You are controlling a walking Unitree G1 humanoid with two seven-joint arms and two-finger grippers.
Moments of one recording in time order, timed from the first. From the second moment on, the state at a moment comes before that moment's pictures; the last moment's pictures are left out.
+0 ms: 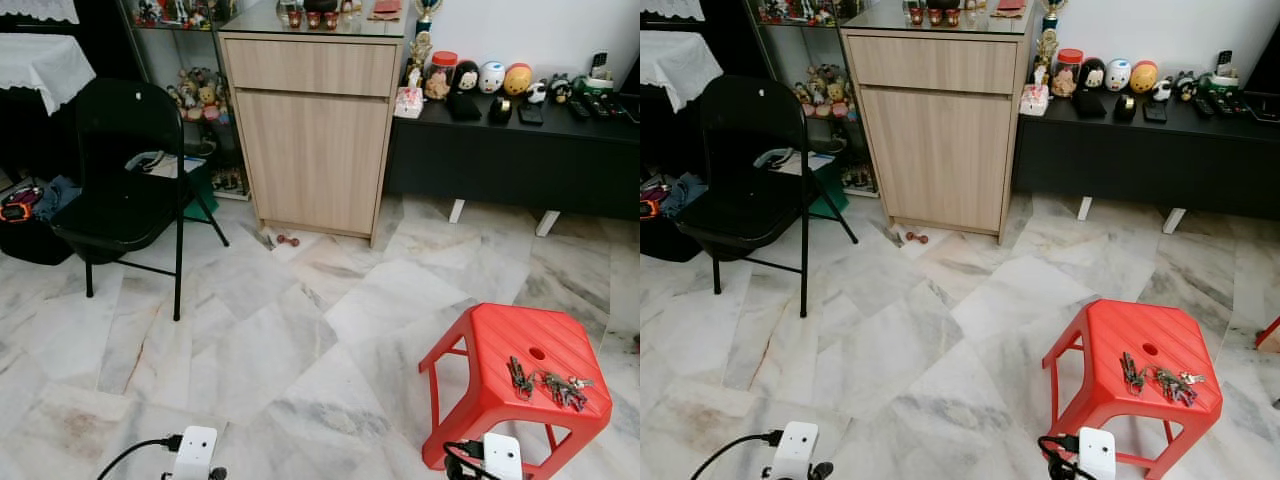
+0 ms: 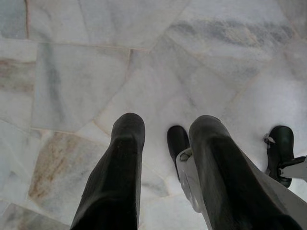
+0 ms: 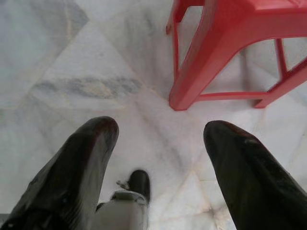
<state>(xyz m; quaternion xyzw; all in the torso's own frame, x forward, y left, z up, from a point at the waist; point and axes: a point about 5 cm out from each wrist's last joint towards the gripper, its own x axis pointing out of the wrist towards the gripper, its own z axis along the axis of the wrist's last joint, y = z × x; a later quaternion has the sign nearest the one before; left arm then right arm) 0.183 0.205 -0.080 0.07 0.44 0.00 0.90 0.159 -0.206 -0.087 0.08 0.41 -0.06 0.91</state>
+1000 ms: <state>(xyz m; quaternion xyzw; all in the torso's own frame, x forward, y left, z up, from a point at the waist) 0.181 0.202 -0.081 0.07 0.44 -0.01 0.89 0.158 -0.204 -0.087 0.09 0.41 -0.04 0.91</state>
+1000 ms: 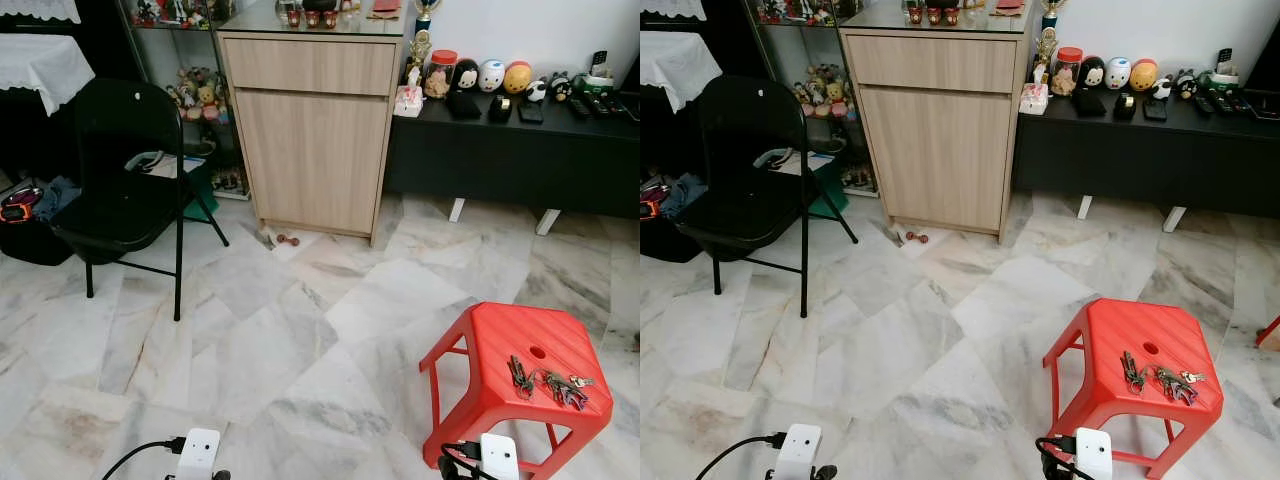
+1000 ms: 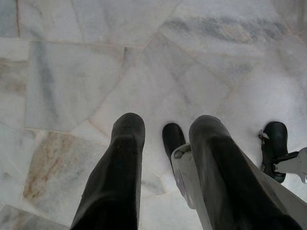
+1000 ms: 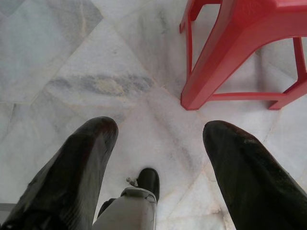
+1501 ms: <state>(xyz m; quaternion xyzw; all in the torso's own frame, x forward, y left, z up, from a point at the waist) 0.181 0.202 -0.081 0.07 0.44 -0.01 0.89 0.159 -0.205 -0.087 0.09 0.41 -0.04 0.91</state>
